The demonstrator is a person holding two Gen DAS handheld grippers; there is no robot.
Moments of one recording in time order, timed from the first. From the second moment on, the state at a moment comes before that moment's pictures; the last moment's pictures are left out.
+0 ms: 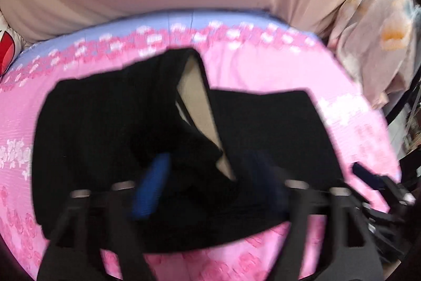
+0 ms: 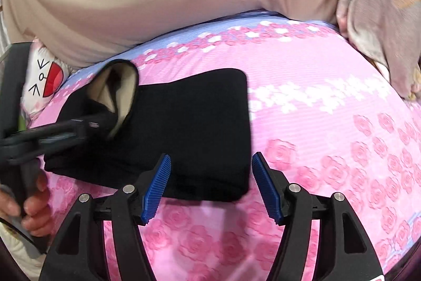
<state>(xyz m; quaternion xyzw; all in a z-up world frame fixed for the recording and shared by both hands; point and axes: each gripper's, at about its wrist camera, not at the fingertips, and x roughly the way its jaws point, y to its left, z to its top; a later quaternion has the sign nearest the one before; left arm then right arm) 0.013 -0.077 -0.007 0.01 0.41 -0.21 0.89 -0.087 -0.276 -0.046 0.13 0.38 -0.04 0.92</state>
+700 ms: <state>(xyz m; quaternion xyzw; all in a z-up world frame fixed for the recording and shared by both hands) 0.008 0.119 0.001 -0.06 0.37 0.02 0.93 0.030 -0.167 -0.070 0.18 0.42 0.13 0.88</state>
